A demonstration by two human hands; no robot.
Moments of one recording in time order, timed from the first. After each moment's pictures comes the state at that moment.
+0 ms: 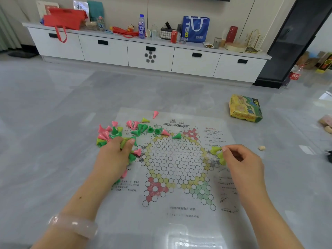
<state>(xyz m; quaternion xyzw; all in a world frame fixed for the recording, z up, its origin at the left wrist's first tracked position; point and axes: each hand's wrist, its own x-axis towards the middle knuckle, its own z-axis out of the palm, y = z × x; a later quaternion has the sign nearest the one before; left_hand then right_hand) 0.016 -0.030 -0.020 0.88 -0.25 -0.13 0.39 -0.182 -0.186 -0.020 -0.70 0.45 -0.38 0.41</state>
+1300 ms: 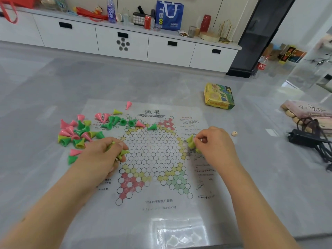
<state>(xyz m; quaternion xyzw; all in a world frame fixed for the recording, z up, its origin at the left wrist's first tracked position) -0.012 -0.036 -0.013 0.77 -0.24 -0.31 0.51 -0.174 -0.221 -0.020 -0.87 0.45 -0.19 0.12</state>
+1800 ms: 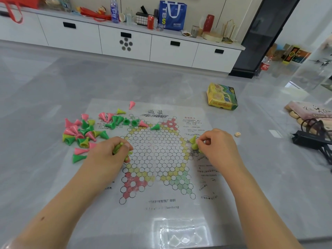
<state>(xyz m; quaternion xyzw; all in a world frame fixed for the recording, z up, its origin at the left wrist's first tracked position) -0.016 -0.039 -0.013 0.82 -0.30 -0.22 0.44 -0.175 -0.219 -0.021 -0.86 0.45 -0.19 0.14</state>
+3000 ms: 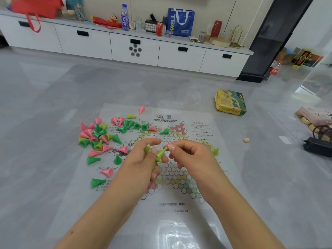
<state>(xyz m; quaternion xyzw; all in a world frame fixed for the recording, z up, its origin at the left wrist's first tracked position) -0.057 -0.041 0.008 0.67 -0.24 -0.36 0.61 -0.145 -0.137 0.006 -0.69 0.32 -0.23 0.60</state>
